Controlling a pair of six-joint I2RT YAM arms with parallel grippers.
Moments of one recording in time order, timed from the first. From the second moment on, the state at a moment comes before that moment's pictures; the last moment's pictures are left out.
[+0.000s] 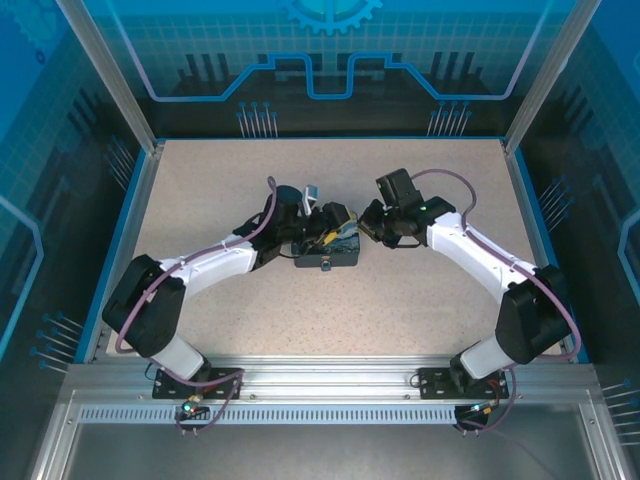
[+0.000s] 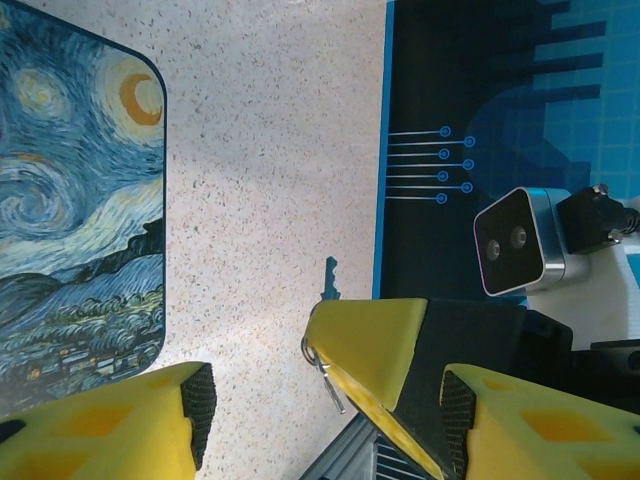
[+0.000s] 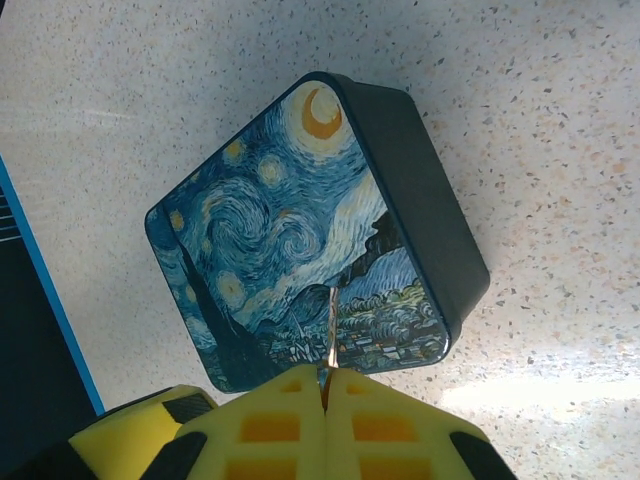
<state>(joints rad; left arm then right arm) -0.58 1.59 0.97 0.17 0.42 -1.21 0.49 1.52 1.20 -0.63 -0.16 1.11</state>
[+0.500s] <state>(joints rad) -0.62 1.62 0.98 0.22 0.41 -1.24 0.49 1.52 1.20 -0.63 -0.17 1.12</state>
